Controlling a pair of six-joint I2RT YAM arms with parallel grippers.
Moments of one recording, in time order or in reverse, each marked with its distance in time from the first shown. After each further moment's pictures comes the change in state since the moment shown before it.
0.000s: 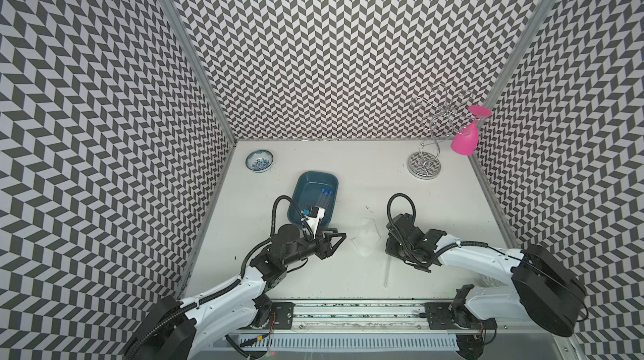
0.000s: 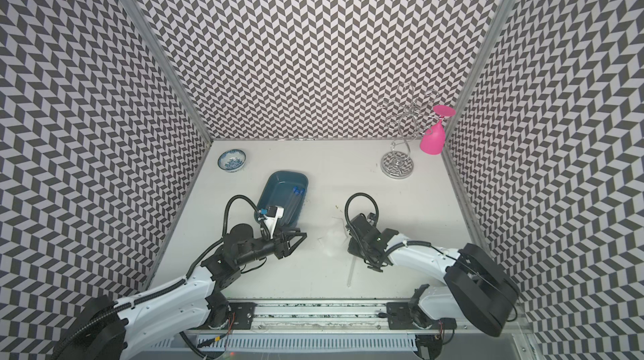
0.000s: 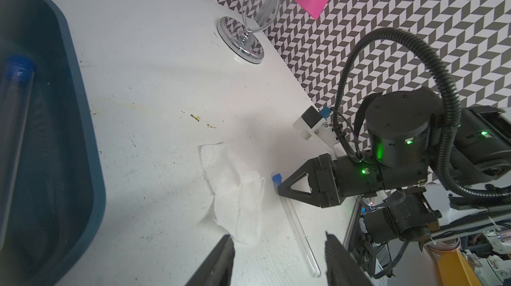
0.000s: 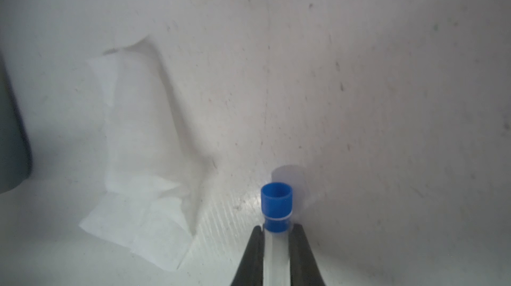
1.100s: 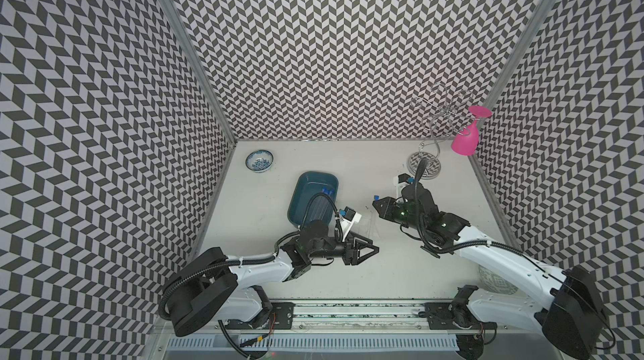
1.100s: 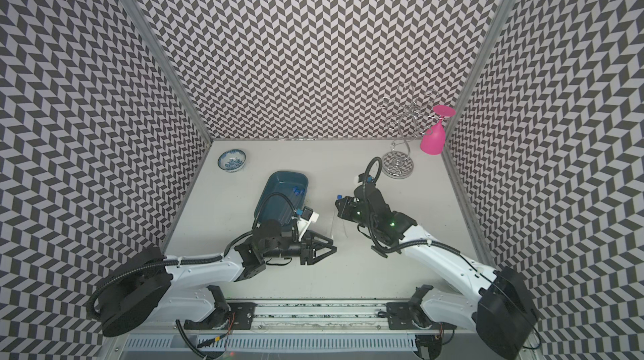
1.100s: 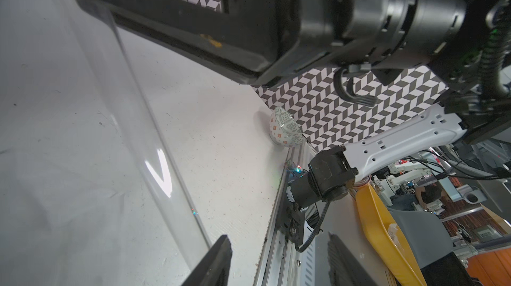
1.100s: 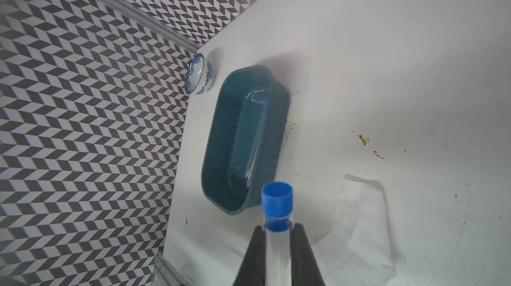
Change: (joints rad) left arm -0.220 0.400 0.181 0.303 0.178 -0.109; right arm -0.078 -0.181 0.225 0.191 -0.142 -0.197
